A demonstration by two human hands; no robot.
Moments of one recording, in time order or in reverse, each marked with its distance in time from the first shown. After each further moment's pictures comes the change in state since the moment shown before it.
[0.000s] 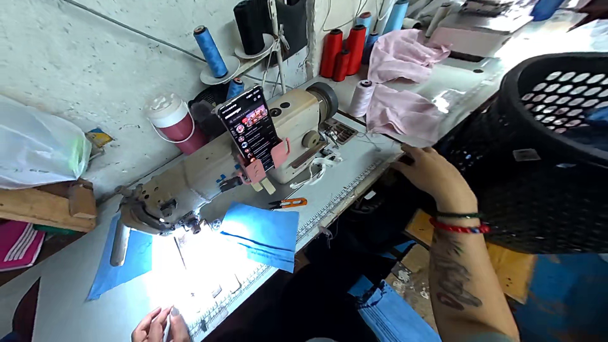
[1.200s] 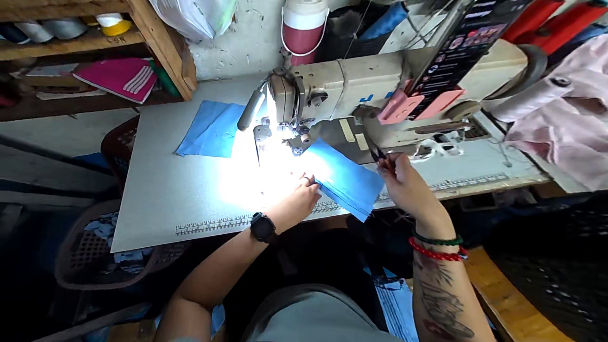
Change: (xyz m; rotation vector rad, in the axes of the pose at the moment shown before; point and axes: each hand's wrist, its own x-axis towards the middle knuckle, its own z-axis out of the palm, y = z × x) left_hand 0.055 0.088 0.056 -0.147 -0.760 0.564; right_hand -0.110 -0.200 0.106 0.290 -0.423 -0.451
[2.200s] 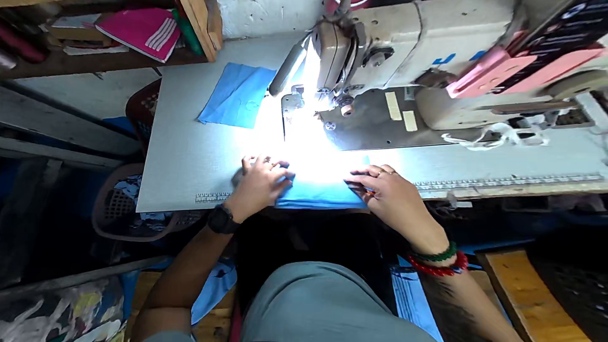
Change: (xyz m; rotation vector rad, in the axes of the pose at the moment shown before) left_hand -0.104 -0.060 -0.035 0.106 0.217 -0.134; right_hand -0.035 -0.042 0.073 -0.280 -0.146 -0.472
